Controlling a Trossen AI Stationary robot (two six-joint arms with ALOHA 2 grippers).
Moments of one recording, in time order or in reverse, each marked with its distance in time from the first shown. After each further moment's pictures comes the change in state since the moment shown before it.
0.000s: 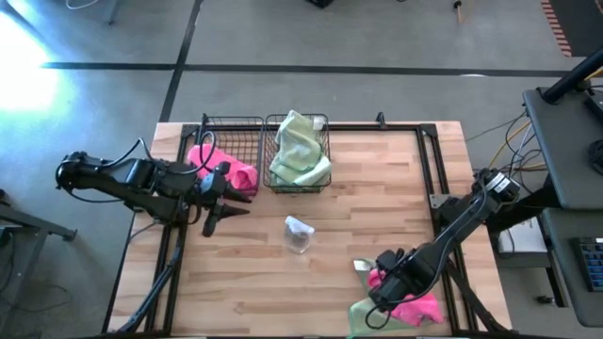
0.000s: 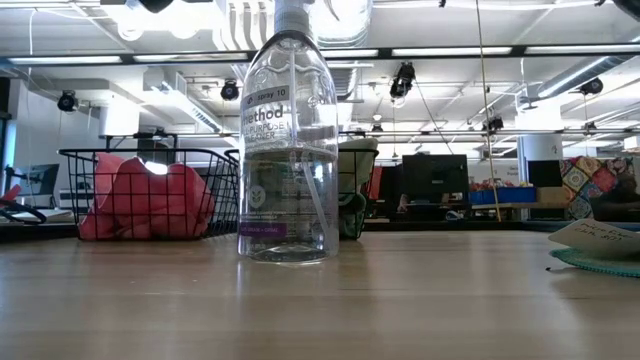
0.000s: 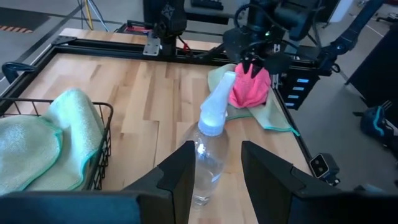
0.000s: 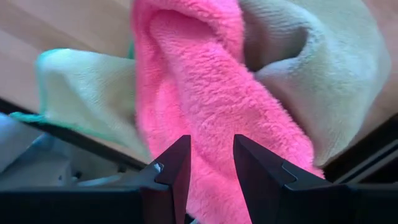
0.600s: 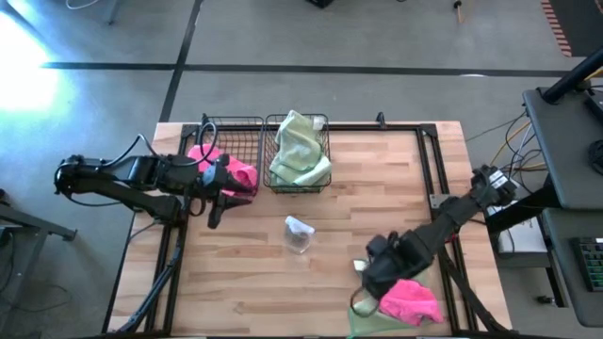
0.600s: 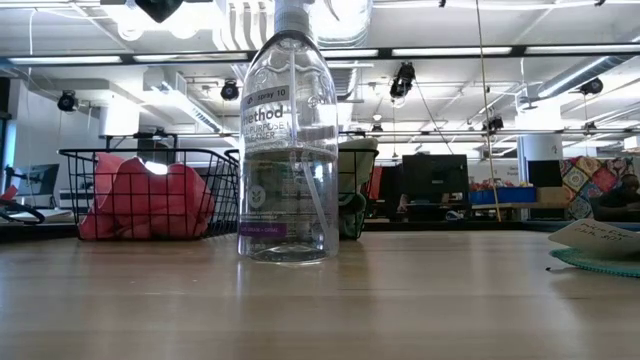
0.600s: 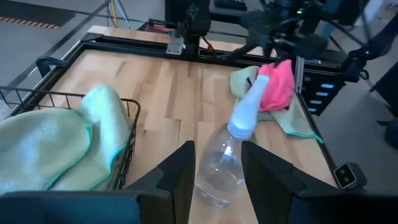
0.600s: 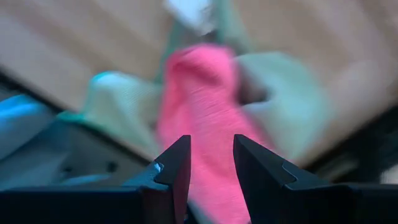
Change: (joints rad) left arm 0.087 0.000 0.000 -0.012 0.000 0.012; right arm -0.133 0.000 0.226 -0.252 0.034 -0.250
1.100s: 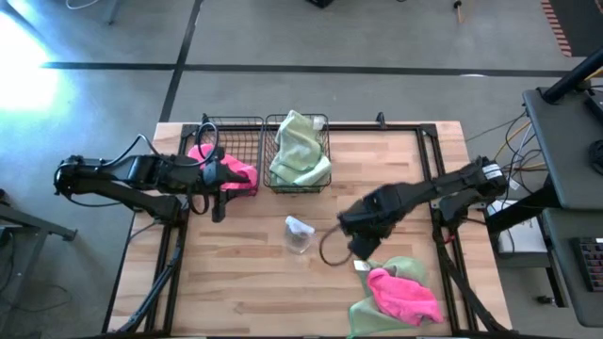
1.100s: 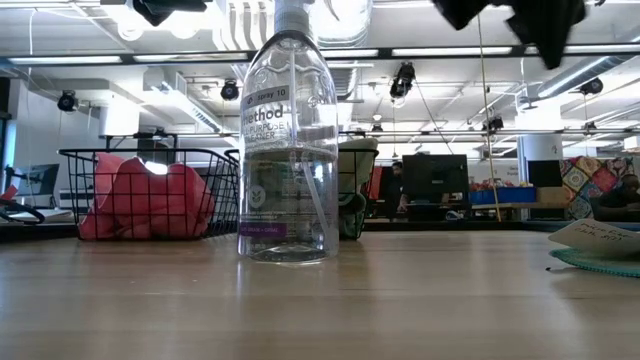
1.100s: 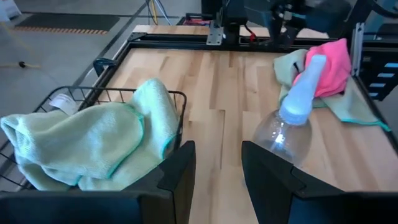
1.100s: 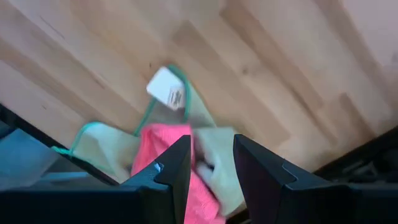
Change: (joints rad) left arm 0.010 -0.005 0.000 -0.064 -0.153 0.096; right arm -0.341 0.000 0.066 -0.122 0.000 -0.467
